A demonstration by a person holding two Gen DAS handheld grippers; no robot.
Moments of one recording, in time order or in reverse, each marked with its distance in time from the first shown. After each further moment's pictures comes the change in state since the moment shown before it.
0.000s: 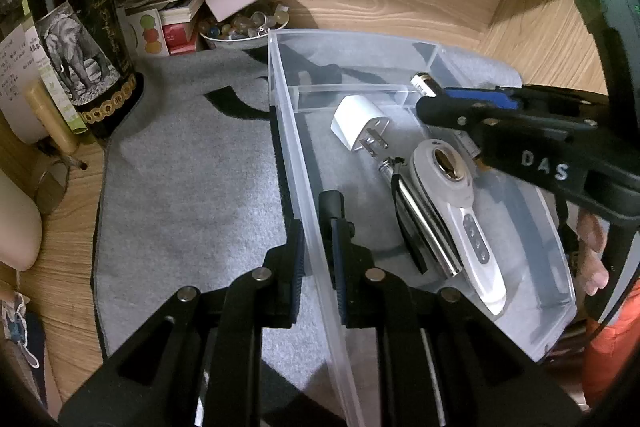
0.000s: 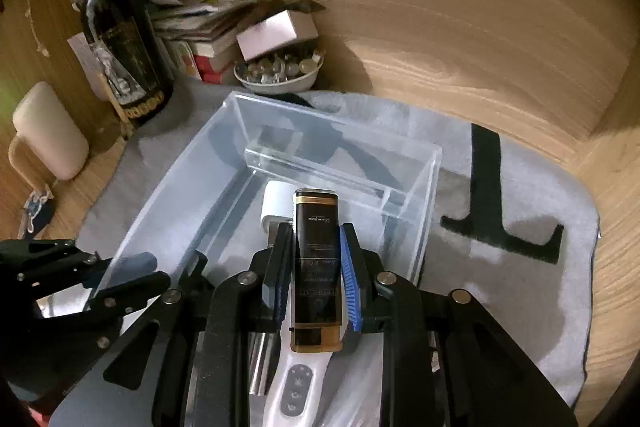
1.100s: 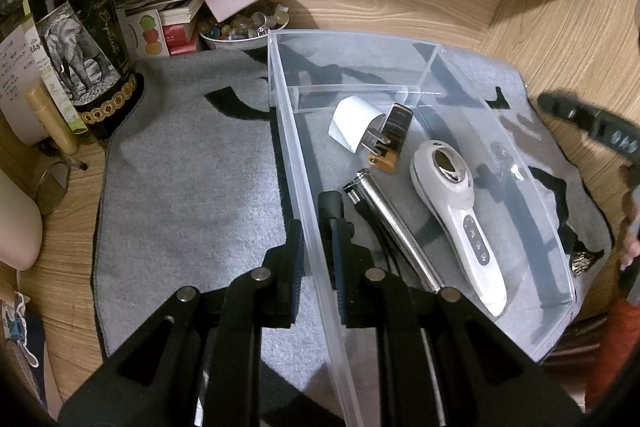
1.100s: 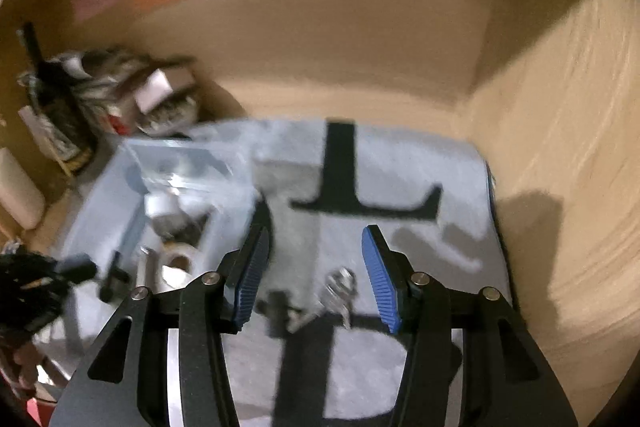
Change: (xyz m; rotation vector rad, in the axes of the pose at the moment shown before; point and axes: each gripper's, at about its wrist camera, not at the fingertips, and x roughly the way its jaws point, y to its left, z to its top) left arm -0.001 -0.001 -0.001 0.000 -0.001 -0.001; right arm -0.062 -0.099 -0.039 0.215 -0.090 -0.188
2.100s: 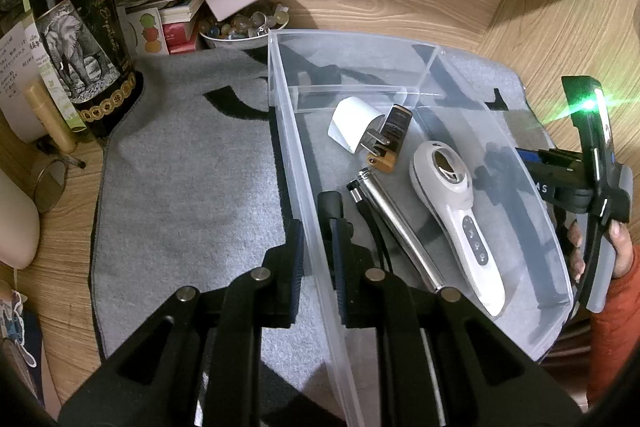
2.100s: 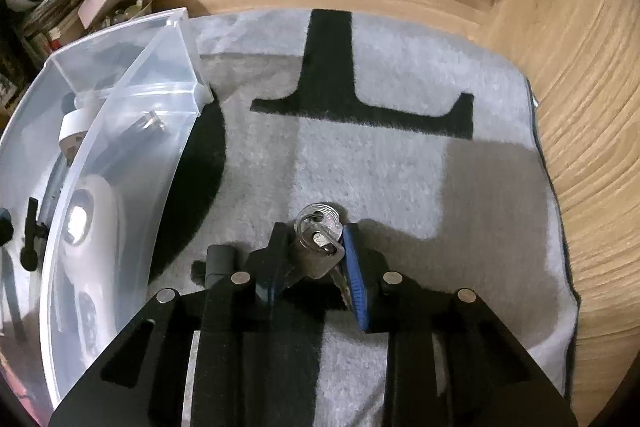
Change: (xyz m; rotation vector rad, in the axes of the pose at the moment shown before) left arm 0.001 0.001 0.000 -0.001 -0.001 -0.003; right arm 0.074 -0.002 -0.042 -0.024 0.211 -0.048
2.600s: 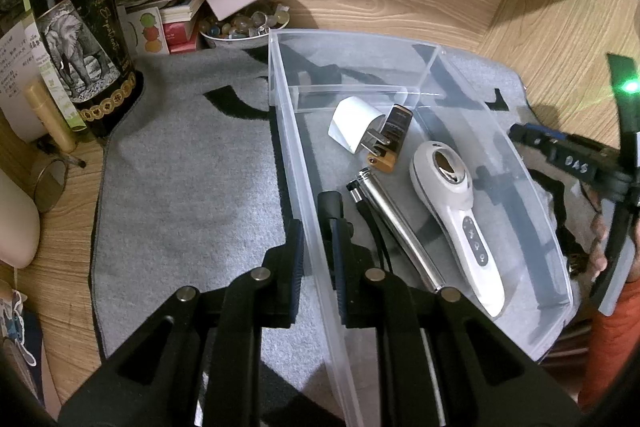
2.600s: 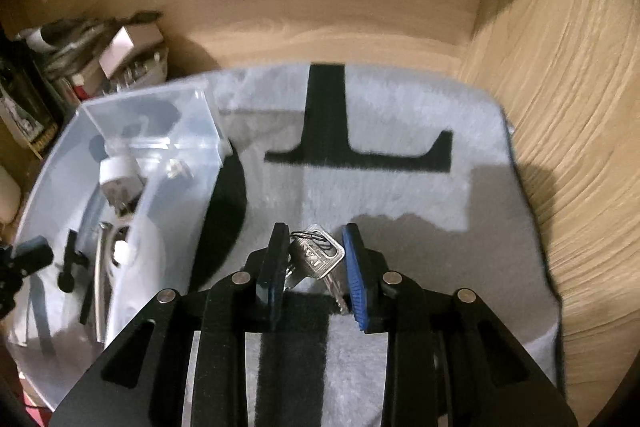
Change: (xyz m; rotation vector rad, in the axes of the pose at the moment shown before) left arm 0.000 0.001 0.000 0.003 0.000 -0.002; right arm -0.039 -0.008 0.010 0.057 -0.140 0.037
